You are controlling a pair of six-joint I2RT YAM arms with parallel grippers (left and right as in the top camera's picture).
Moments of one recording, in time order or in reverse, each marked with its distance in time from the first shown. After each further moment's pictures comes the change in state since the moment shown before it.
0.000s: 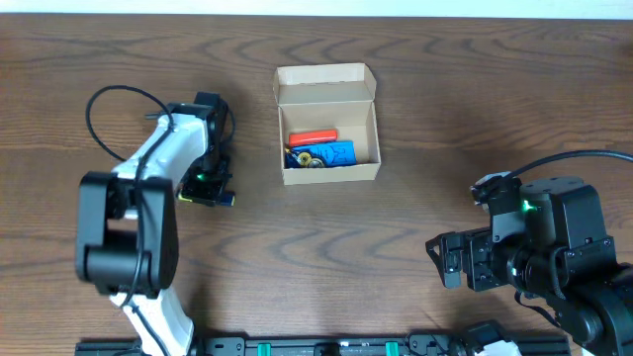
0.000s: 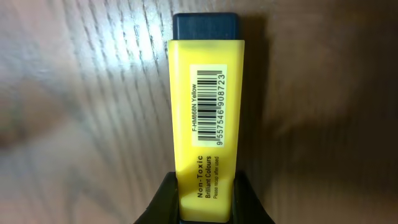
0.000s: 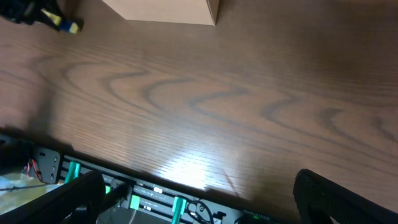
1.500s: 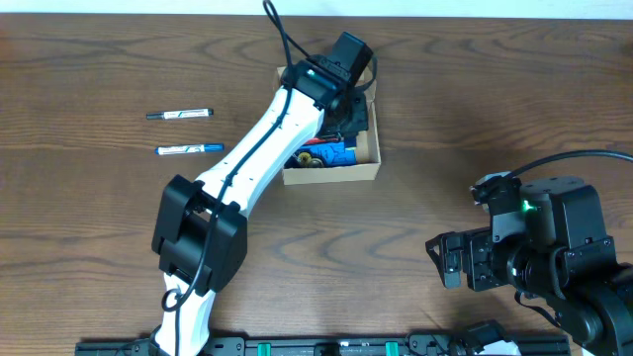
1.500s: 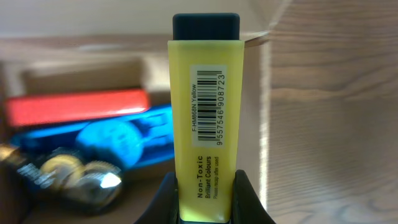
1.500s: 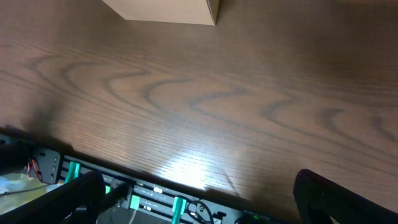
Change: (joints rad) left arm -0.480 0.190 0.646 0.098 0.195 0.824; right arm 0.000 0.000 0.000 0.000 0.000 0.000
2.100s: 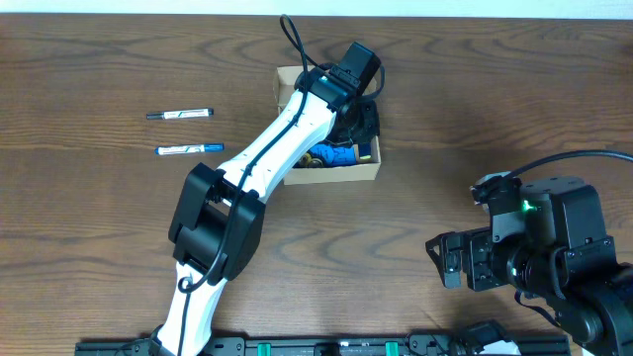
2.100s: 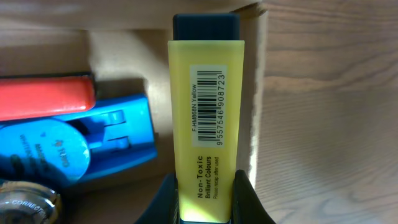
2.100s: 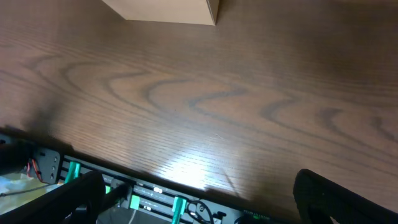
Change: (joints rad) left arm -0.013 0.085 0.002 0.054 0.109 -0.069; right arm 0.000 0.000 0.000 0.000 0.000 0.000
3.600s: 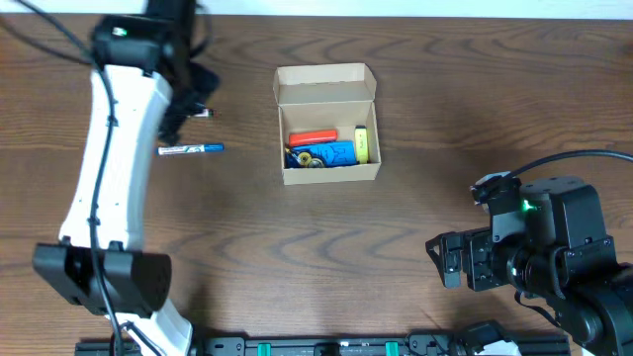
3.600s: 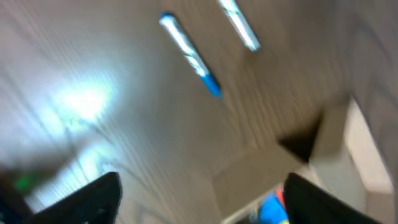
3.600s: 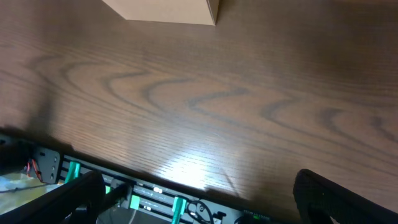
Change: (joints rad) left arm 0.513 -0.341 0.093 -0.618 -0.372 -0.430; right arm 0.000 0.000 0.000 0.000 0.000 0.000
